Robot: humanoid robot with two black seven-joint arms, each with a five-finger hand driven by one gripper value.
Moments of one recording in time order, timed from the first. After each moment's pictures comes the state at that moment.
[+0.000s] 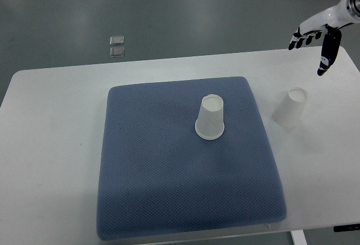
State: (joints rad) left arm -0.02 0.00 0.07 -0.33 0.05 0.01 0.14; right arm 2.09 -0.48 -1.20 1.23 -0.59 0.33 0.12
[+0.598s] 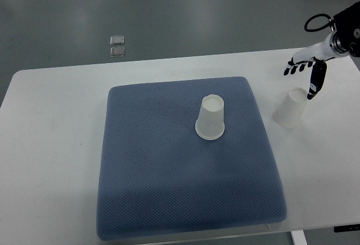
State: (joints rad) left arm -0.02 0.00 0.07 -0.32 0.05 0.01 0.14; right arm 1.79 -0.45 -1.11 1.05 -0.60 0.28 0.12
